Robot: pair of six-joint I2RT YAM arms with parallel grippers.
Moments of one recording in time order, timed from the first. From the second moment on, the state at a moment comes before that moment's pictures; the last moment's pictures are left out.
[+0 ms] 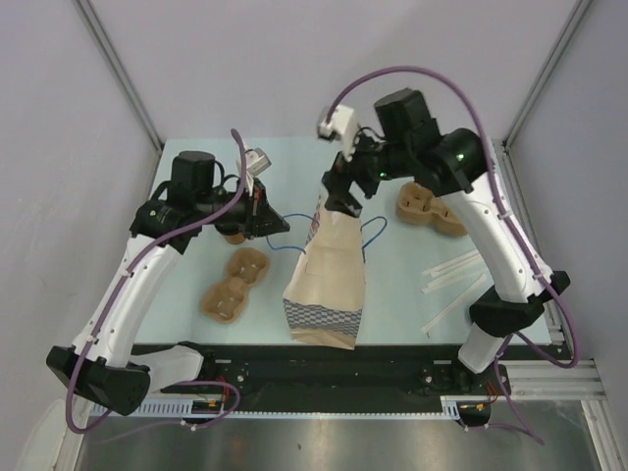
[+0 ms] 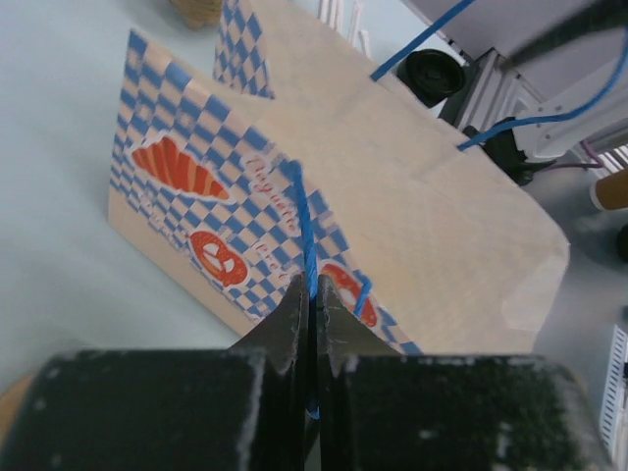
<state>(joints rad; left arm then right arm) -0.34 1.18 1.37 -0.79 0.81 0.01 0.67 1.71 2.33 -1.22 -0.40 -0.35</state>
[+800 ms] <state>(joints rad) -0.33 1.20 1.09 -0.74 0.67 -0.02 0.76 1.83 2.14 -1.27 -0.16 -0.64</state>
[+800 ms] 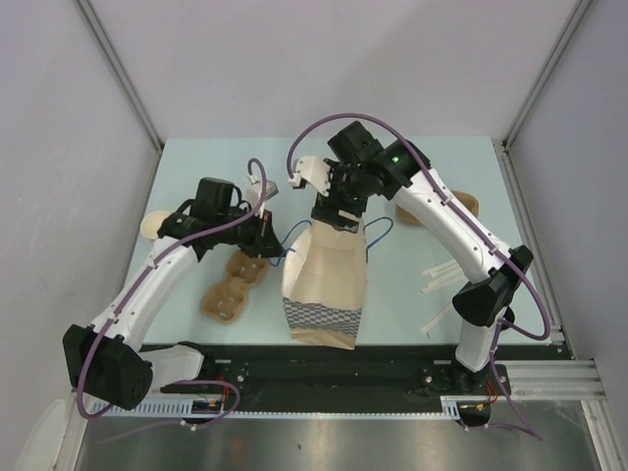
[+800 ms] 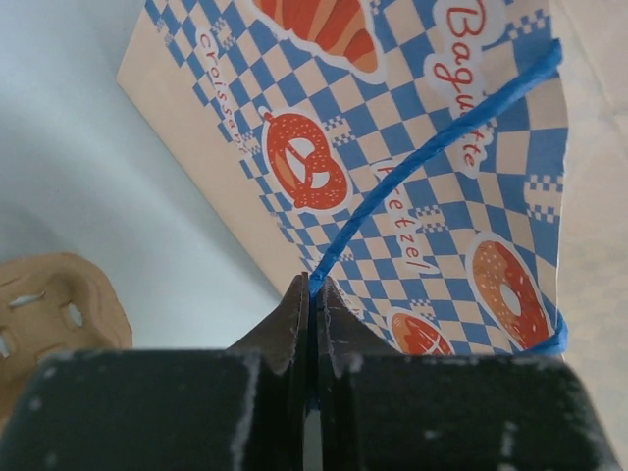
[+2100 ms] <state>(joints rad) 0.10 1.11 1.30 -0.85 0.89 0.56 0.66 1.83 2.12 -1.22 -0.15 -0.69</state>
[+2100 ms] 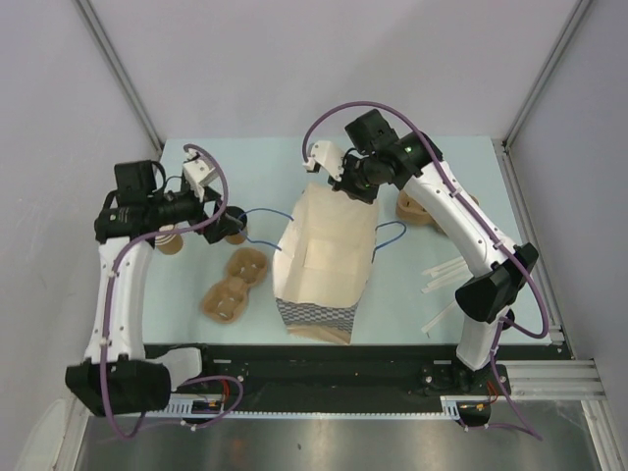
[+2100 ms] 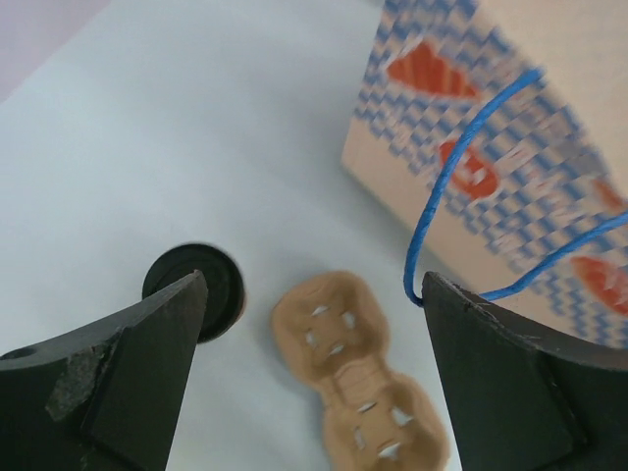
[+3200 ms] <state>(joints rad) 0.26 1.05 1.23 -0.34 1.28 0.31 0.58 1.78 2.10 -1.21 -0.28 -0.81</state>
